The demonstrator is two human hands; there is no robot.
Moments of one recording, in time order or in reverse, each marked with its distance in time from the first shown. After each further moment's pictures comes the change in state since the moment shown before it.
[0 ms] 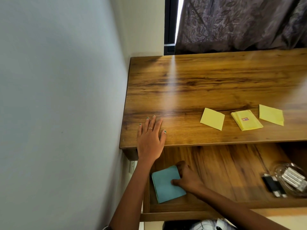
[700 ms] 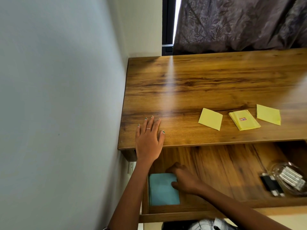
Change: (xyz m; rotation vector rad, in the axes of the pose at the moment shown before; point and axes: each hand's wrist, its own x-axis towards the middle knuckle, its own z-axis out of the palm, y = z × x) left_hand 0.001 -0.001 0.001 -0.009 0.018 -0.005; right_hand 0.003 -0.010 -0.005 -0.467 -0.075 -0.298
